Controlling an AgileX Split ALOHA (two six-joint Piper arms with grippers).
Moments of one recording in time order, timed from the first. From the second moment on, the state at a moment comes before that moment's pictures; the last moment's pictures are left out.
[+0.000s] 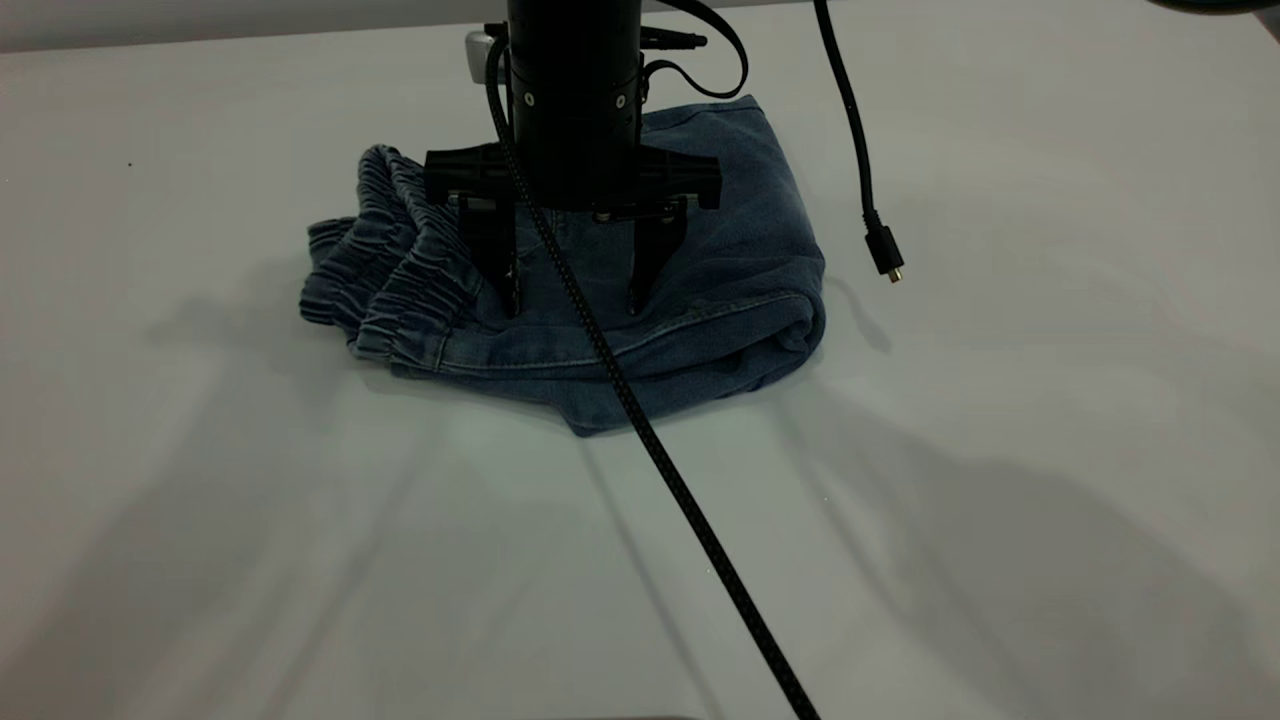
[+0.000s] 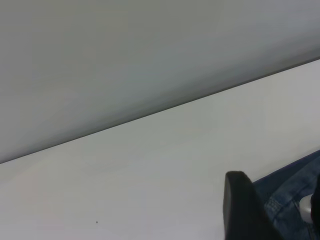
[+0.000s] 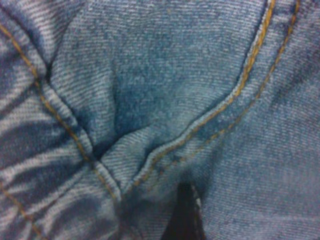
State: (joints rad) left arm -0.41 1.41 -1.33 0.39 0.53 -0.27; right arm 0.66 2.68 -2.29 0.19 1.19 0.62
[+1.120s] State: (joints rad) left arm -0.41 0.99 -1.33 0.32 0.94 -0.09; right arm 0.66 1.92 -2.35 0.15 1.26 0.05
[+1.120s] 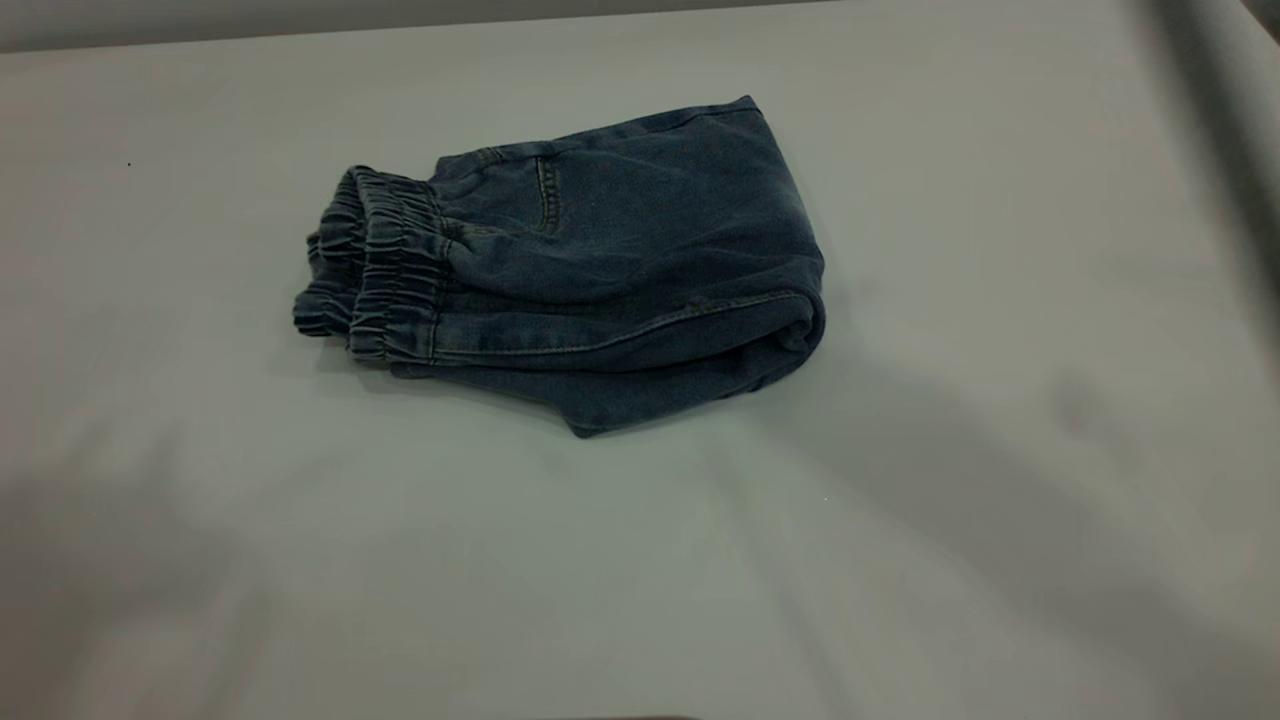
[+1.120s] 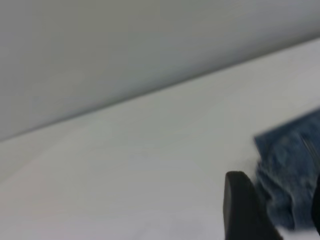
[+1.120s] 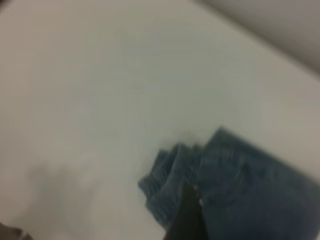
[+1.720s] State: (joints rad) left arm -0.41 0.68 -1.26 0.16 1.17 -0.01; right arm 0.66 1.28 -1.86 0.10 1.27 -0.04
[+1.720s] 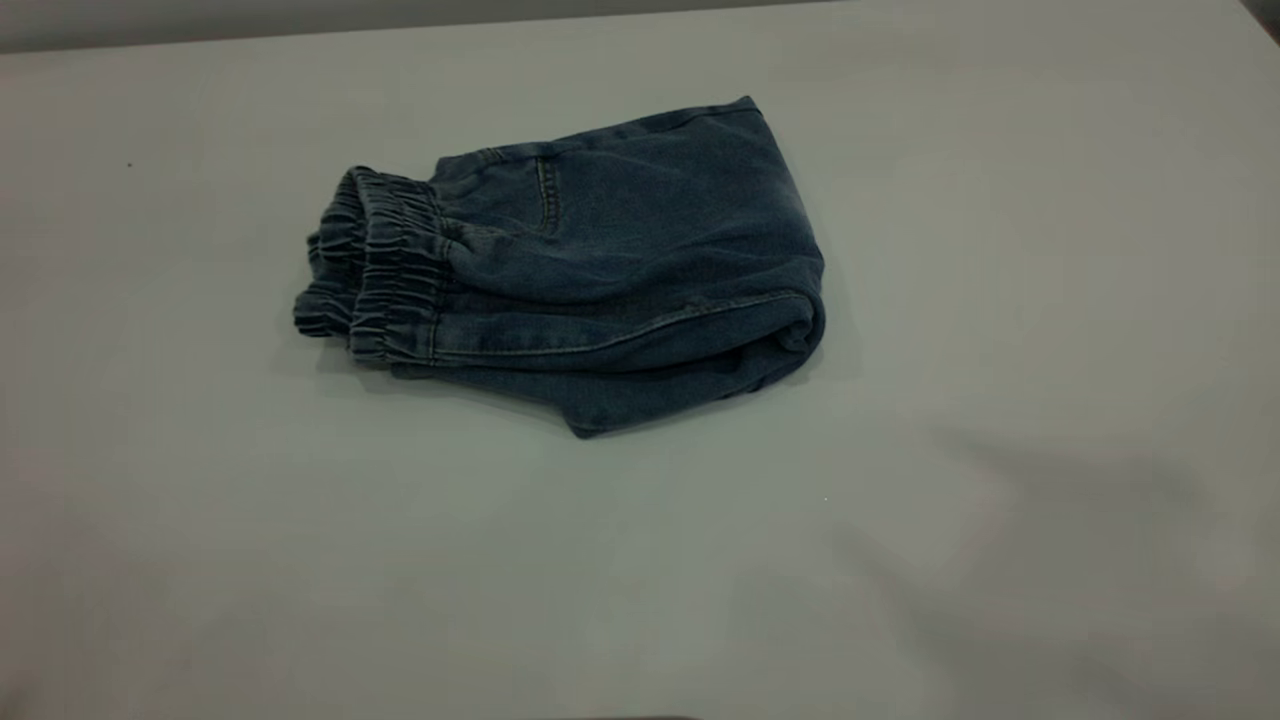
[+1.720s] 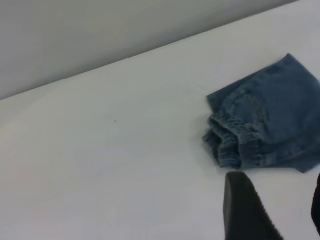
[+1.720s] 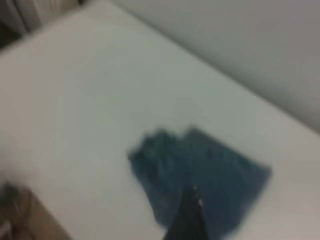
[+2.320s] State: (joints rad) left arm -0.41 0.43 -0.72 0.05 1.17 -0.08; right arm 0.66 0.55 -0.82 0.05 1.23 0.07
